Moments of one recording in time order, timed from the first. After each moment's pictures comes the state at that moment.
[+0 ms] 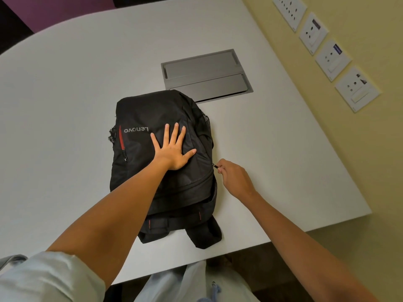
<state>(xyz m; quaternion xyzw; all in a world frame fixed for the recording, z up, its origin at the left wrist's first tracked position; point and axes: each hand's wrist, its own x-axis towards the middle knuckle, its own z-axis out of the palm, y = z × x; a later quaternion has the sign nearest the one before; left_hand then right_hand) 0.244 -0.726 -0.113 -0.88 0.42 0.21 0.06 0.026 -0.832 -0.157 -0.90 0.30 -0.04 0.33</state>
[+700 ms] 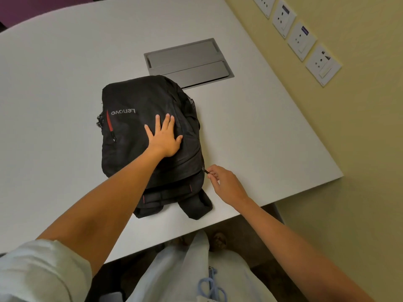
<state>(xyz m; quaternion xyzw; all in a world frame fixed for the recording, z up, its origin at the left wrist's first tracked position) 0.202 -0.703 -0.100 -0.89 0.41 0.20 -0.01 -0.057 -0.749 -0.144 -0.87 0.28 -0.08 0.40</state>
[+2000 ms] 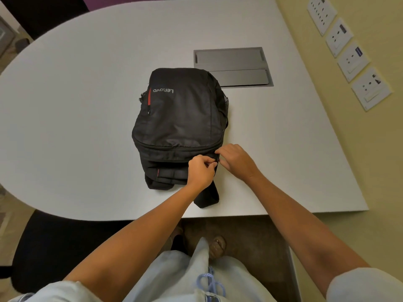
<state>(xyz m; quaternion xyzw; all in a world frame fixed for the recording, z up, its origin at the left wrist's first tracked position) 0.043 -0.639 -0.104 -0.86 0.15 0.22 -0.43 -0.011 -0.795 -0.139 -0.98 -0.02 -0.16 0.15</state>
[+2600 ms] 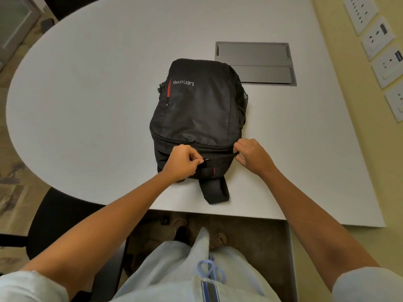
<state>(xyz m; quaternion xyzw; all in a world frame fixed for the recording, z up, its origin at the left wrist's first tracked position) 0.104 -0.564 -0.083 -0.87 0.22 0.24 -0.36 0.009 -0.811 -0.132 -0.98 -0.05 -0.12 0.15</state>
